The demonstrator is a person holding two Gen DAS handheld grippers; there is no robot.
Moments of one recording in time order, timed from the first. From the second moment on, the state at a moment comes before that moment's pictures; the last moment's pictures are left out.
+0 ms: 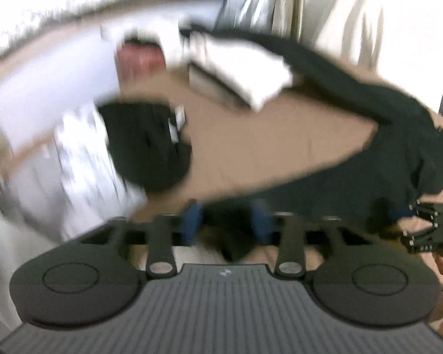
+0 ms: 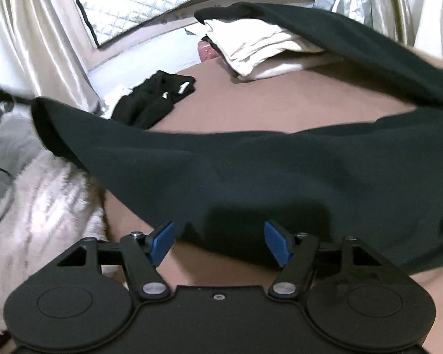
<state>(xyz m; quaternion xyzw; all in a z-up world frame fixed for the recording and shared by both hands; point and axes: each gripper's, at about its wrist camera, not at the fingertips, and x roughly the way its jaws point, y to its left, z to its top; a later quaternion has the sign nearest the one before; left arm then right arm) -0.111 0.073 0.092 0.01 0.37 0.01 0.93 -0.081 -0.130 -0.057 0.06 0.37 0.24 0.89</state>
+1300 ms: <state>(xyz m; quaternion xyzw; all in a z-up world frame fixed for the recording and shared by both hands) 0.086 0.042 -0.047 0.33 0.38 -0.01 0.87 0.077 -0.113 -0.012 0.07 0.25 0.04 0.96</state>
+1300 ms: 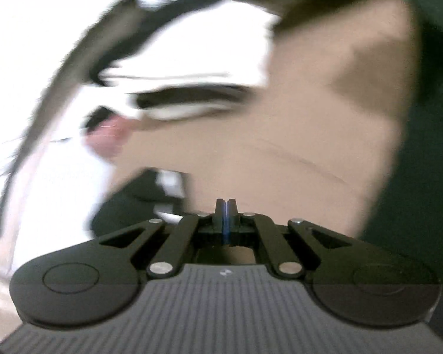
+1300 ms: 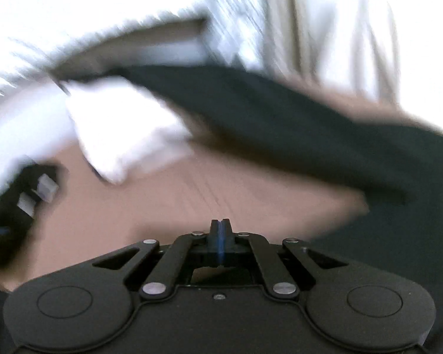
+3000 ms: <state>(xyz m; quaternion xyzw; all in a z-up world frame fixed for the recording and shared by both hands) 0.084 0.162 -0.017 0.05 0.36 0.00 0.93 0.105 -0.006 -0.023 -0.11 0.28 0.08 0.95</state>
